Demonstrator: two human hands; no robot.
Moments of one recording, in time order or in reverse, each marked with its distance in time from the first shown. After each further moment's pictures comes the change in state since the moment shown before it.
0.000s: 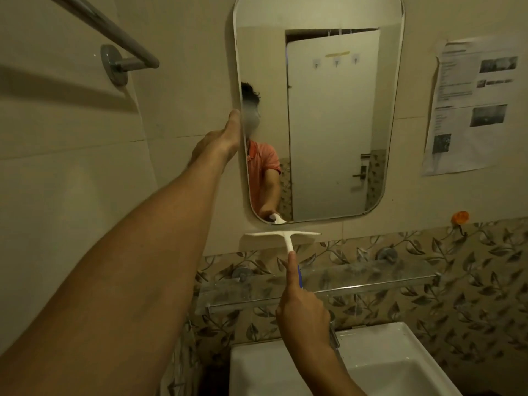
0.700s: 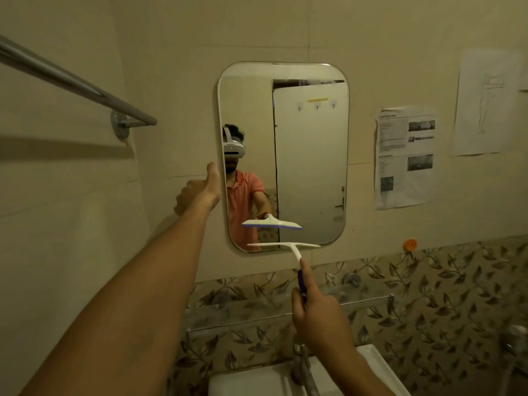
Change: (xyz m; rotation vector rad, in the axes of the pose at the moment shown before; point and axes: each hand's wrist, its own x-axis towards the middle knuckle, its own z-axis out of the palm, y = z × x) left_hand -0.038 -0.010 -0.010 0.134 0.127 -0.006; right_hand -0.011 0.038 -0.110 0.211 0.083 -0.050
